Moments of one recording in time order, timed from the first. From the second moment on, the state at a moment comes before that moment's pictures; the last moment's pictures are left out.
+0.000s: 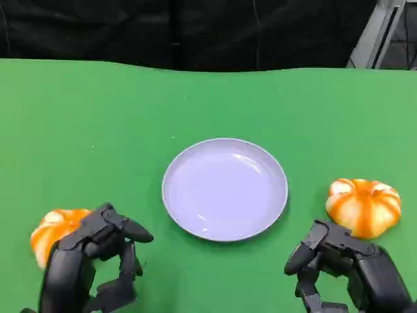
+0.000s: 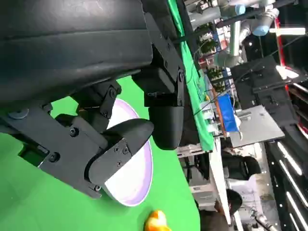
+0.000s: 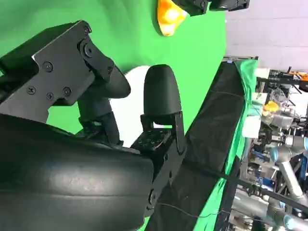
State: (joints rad) left arm 0.22 0.02 -0.01 0.12 -0.04 -0.61 -0.09; right arm 0.39 -0.02 0.20 -0.38 -0.13 -0.12 0.06
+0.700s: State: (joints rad) left arm 0.21 0.02 0.00 0.14 -0.04 -0.62 -0.09; right arm 0.39 -0.02 0.20 -0.38 -0.13 -0.12 0.06
